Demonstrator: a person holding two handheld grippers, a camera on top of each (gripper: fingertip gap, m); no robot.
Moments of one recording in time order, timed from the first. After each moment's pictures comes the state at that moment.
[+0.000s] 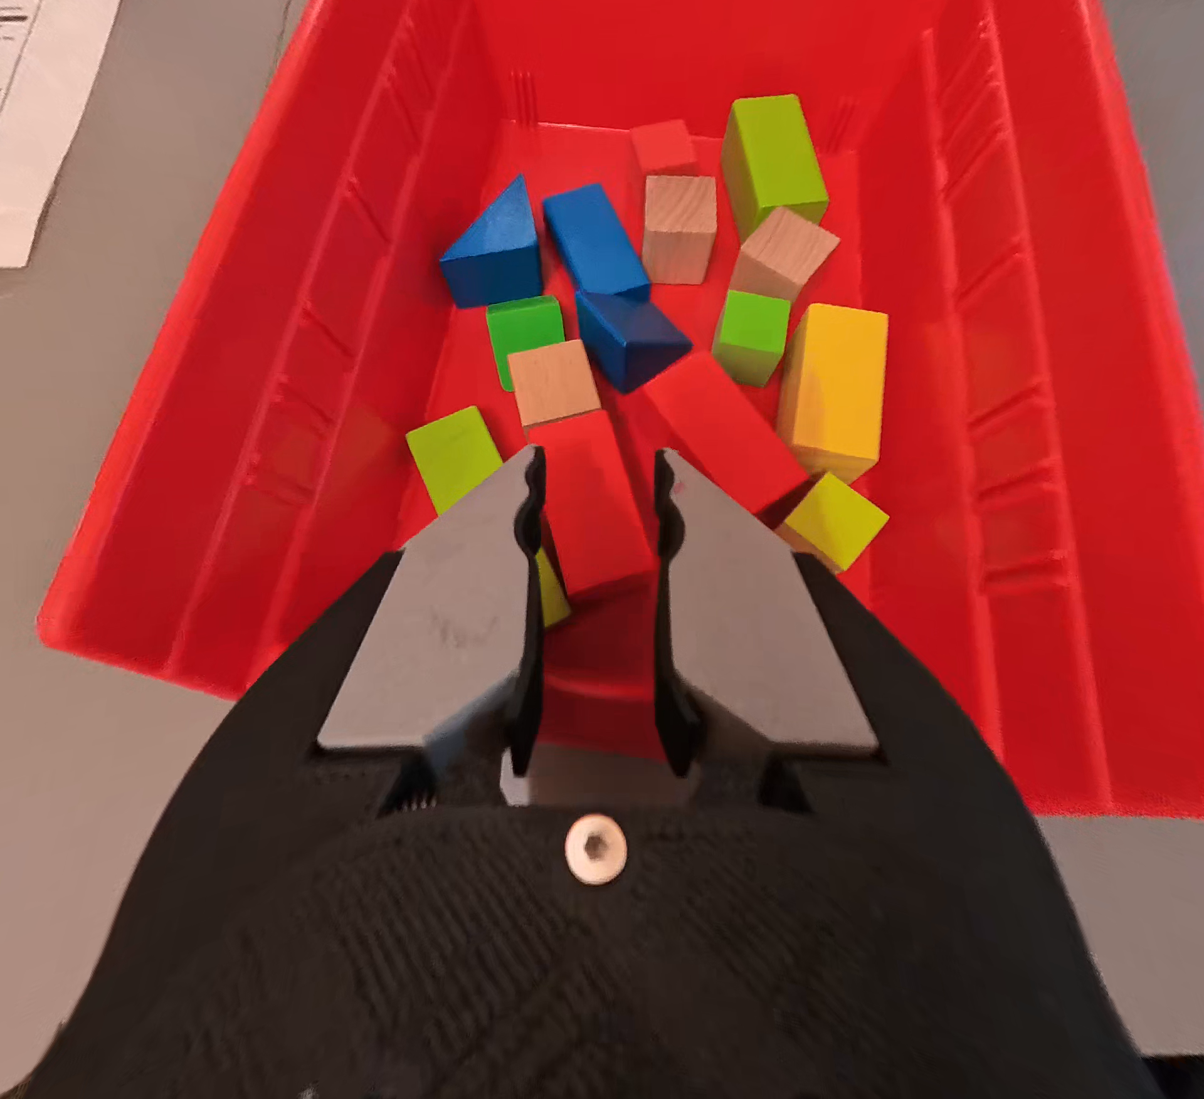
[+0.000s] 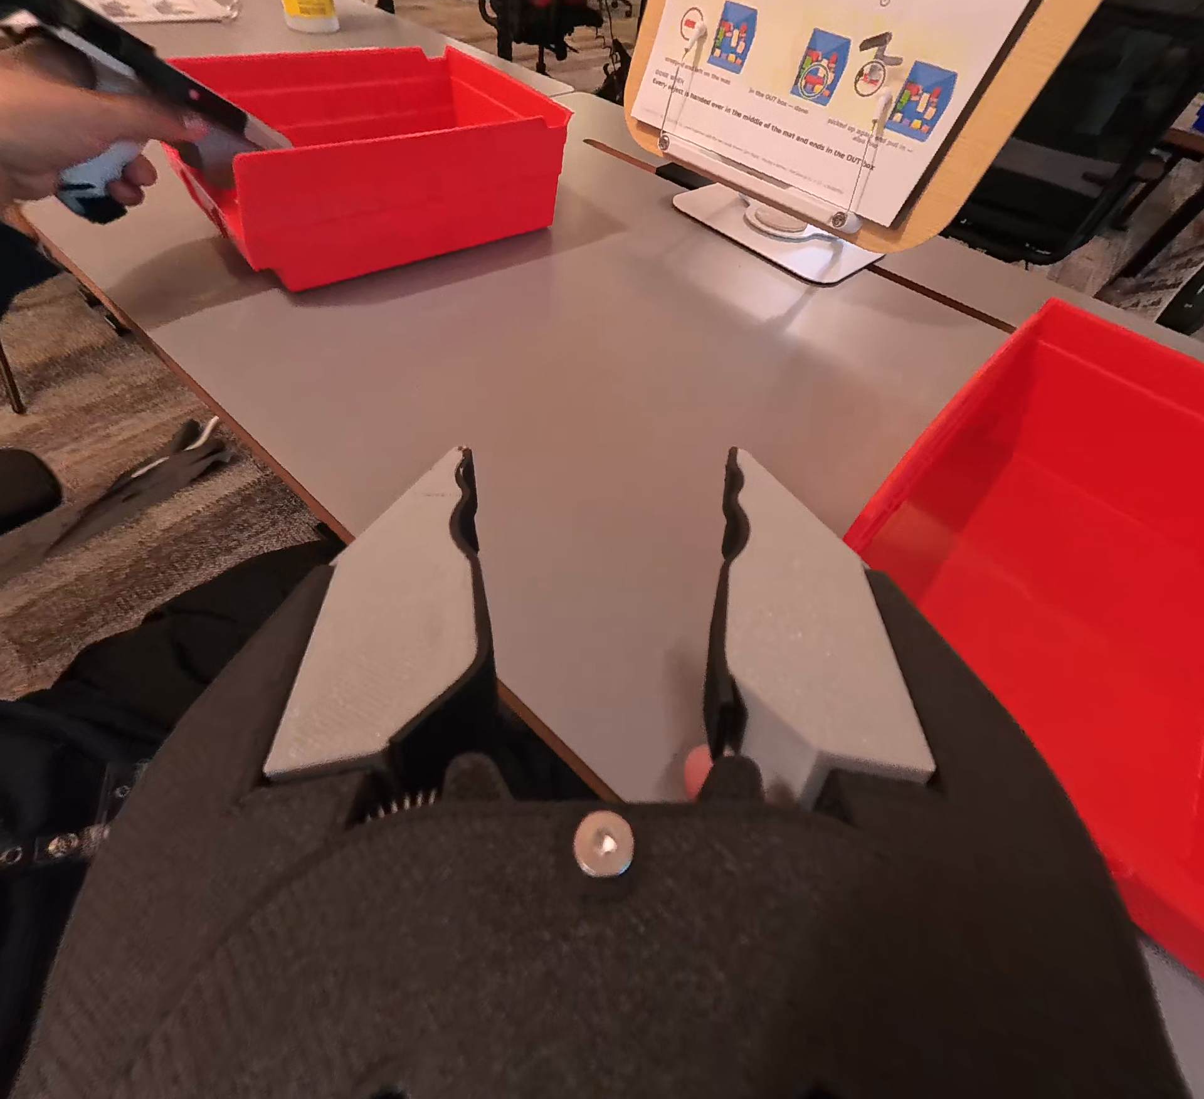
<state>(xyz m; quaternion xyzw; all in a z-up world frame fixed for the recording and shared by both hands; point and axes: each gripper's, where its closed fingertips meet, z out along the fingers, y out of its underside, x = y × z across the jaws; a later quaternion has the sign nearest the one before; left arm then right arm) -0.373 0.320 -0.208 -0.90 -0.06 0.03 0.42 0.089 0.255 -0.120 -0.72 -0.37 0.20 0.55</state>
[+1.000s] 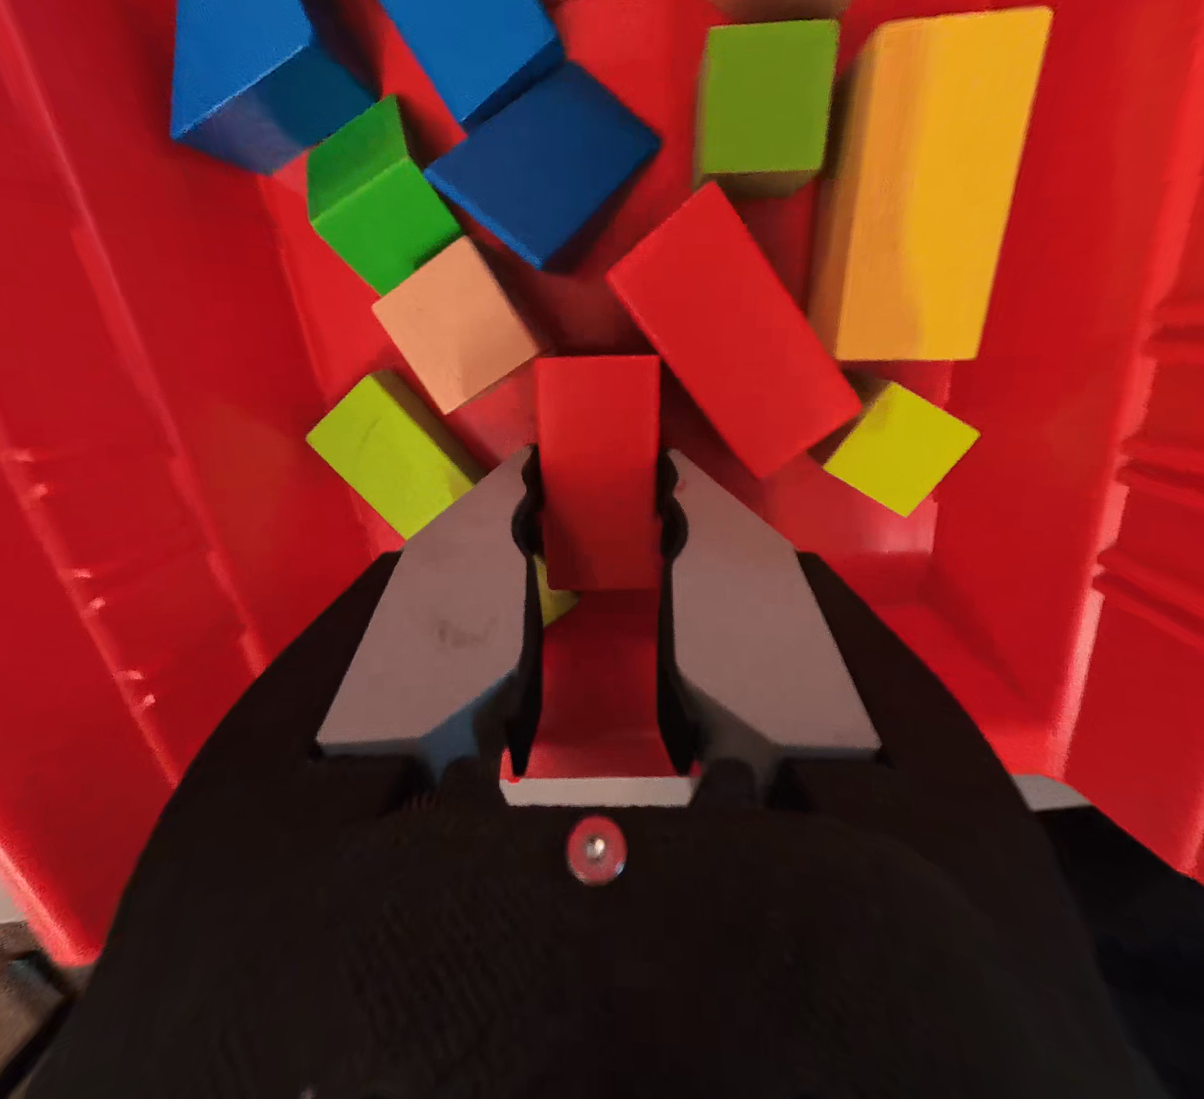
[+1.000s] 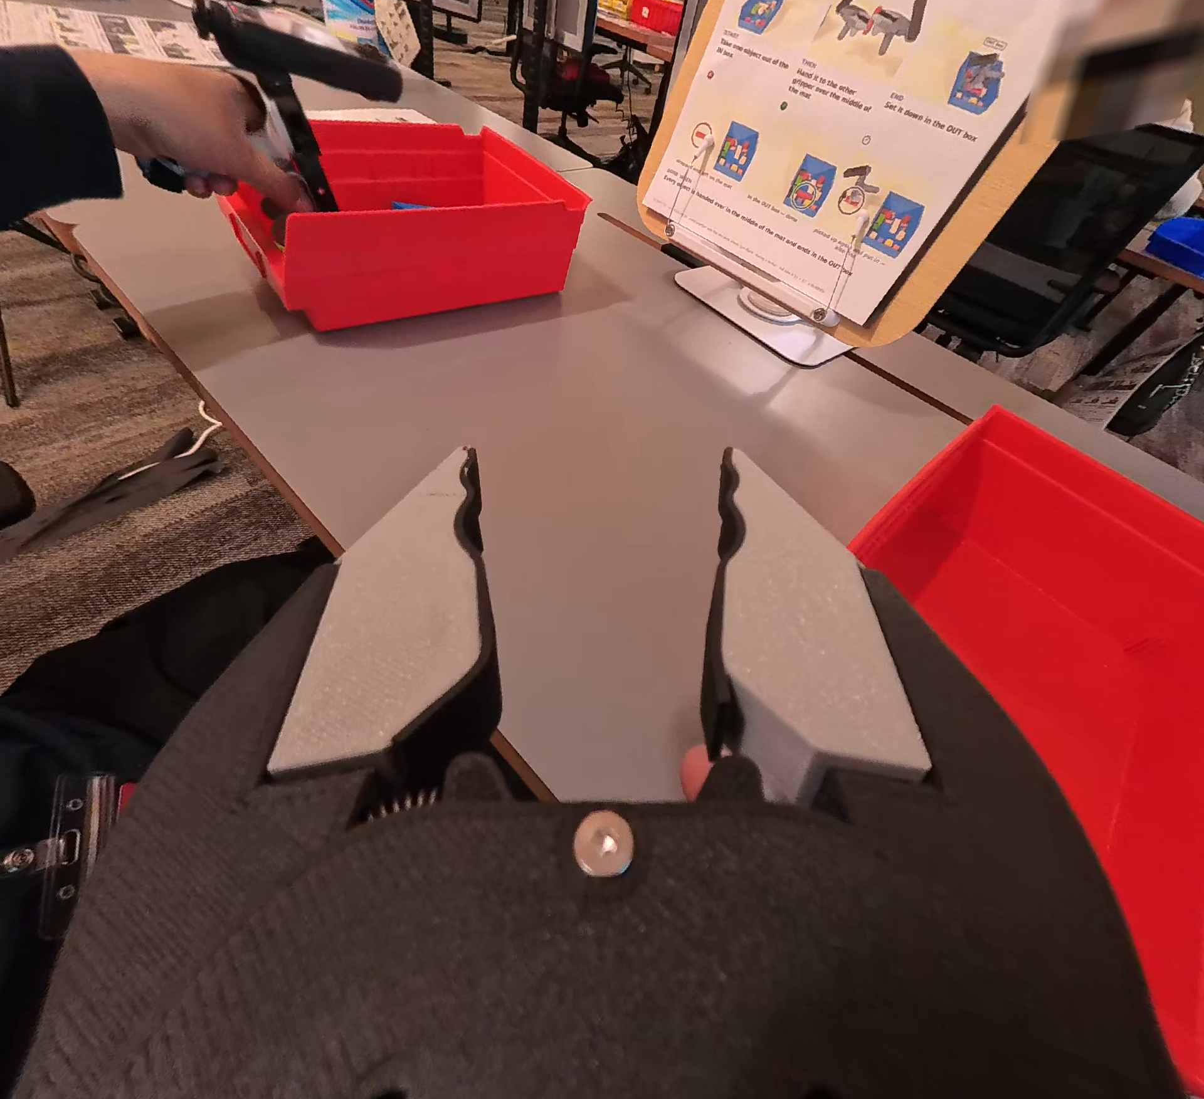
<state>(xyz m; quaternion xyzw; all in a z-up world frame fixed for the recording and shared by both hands) -0.366 0.315 -0.260 -0.99 0.07 0.04 0.12 0.088 0.248 -0.084 -0.68 -0.40 0.20 0.58</state>
